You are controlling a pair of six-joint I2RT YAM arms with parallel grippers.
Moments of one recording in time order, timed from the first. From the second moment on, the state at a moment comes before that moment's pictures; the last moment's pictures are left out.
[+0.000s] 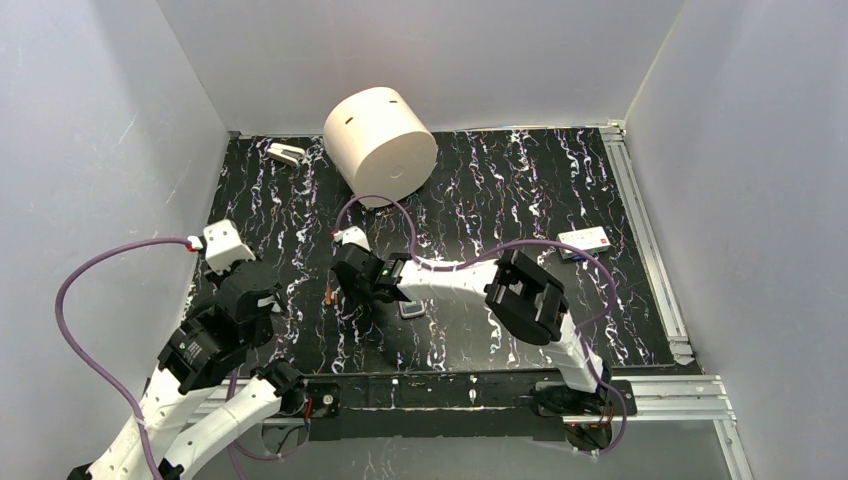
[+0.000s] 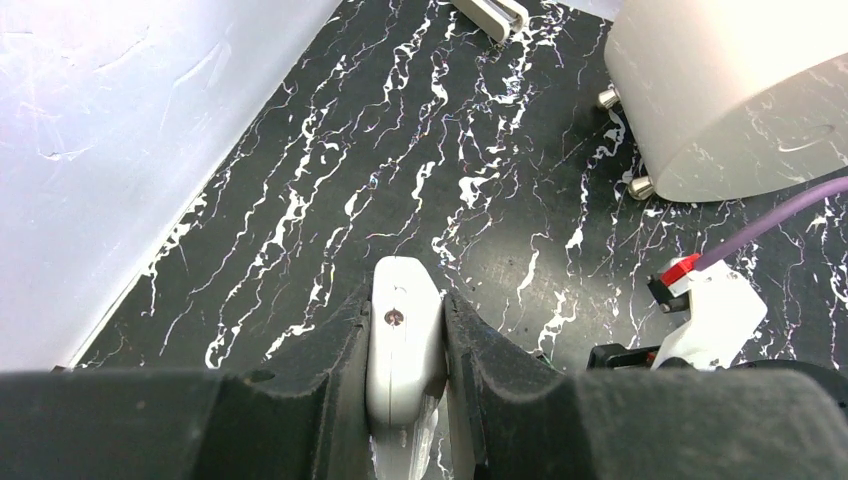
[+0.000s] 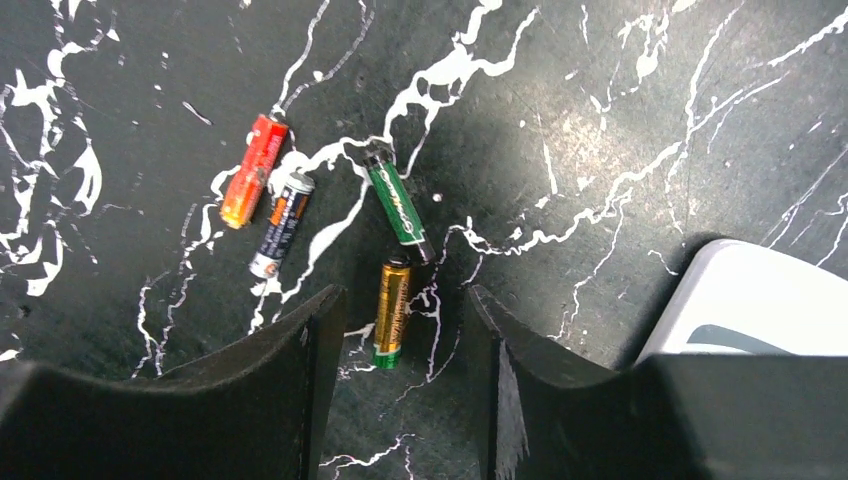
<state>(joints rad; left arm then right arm) -0.68 0.52 0.96 -0.98 -1.01 -0.54 1.21 2.16 1.63 -0.37 0.25 0.57</state>
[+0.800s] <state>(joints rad) -0.68 0.51 0.96 -0.98 -1.03 -0.52 1.23 2.34 1.91 -0.54 0.32 0.45</state>
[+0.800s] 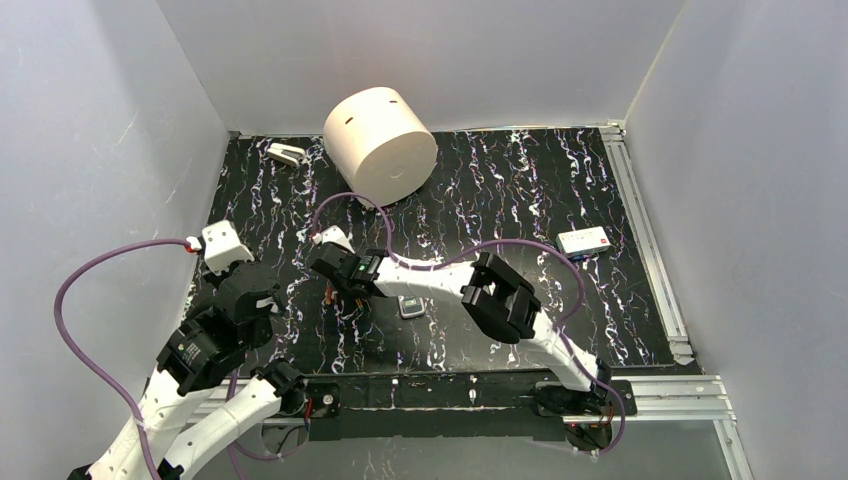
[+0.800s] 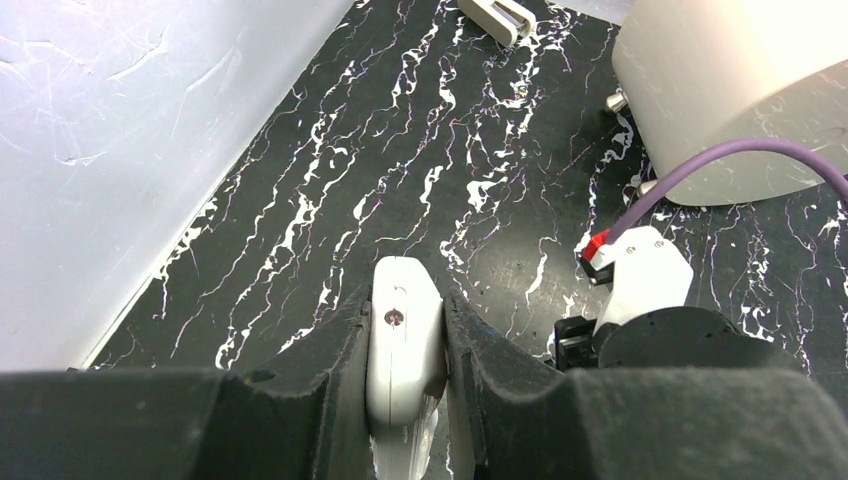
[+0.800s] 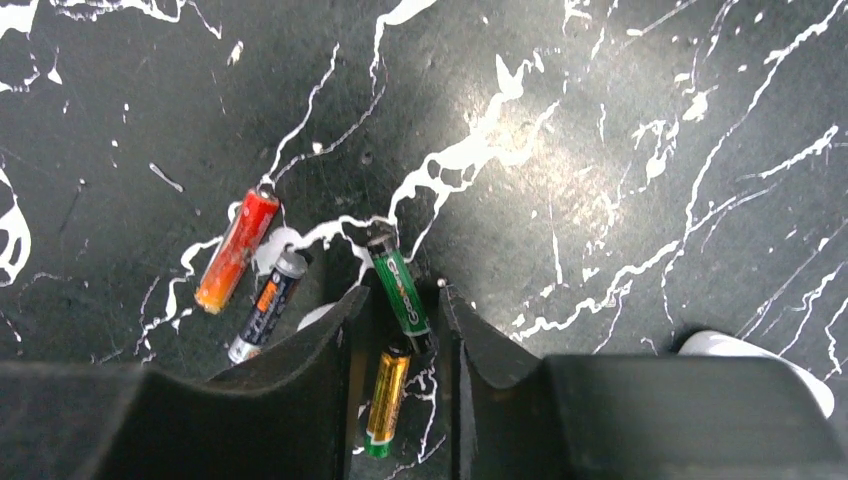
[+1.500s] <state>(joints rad) -0.68 0.51 0.95 -0.98 -0.98 -0.52 1.18 2.40 2.05 -0.65 0.30 0.53</state>
